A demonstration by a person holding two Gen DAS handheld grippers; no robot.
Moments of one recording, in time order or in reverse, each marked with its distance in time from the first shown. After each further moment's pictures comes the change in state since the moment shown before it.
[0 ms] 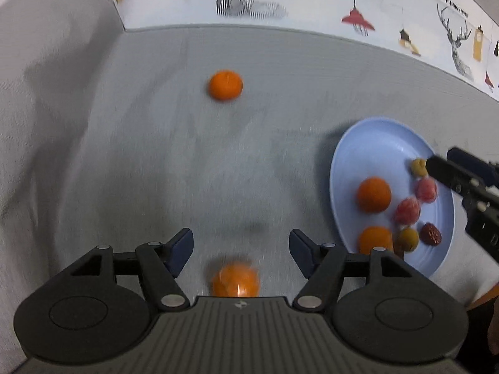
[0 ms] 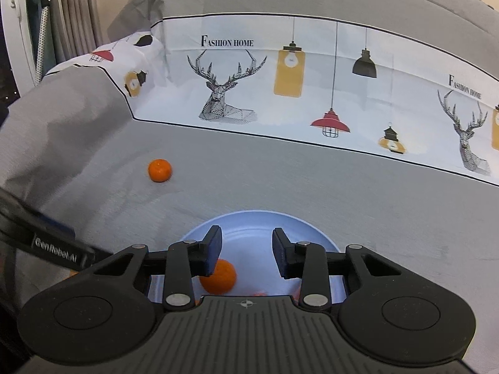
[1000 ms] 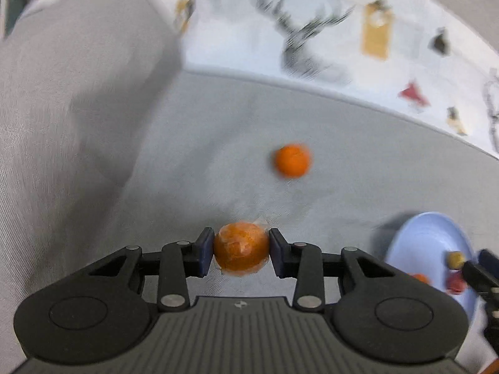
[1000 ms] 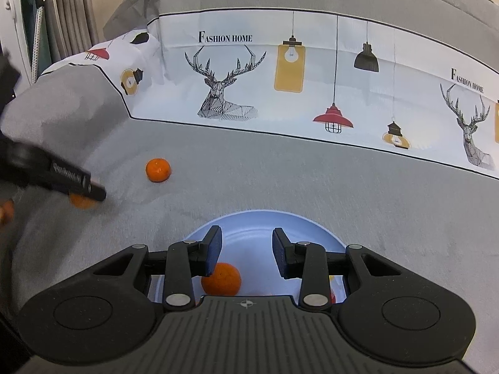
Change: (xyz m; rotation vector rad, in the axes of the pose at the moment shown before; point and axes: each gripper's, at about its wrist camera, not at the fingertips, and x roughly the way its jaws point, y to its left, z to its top) left arm 0.003 0.055 0.029 -0.204 -0.152 0.086; right arm 0.014 0.002 -0.003 0.018 -0.003 -0.006
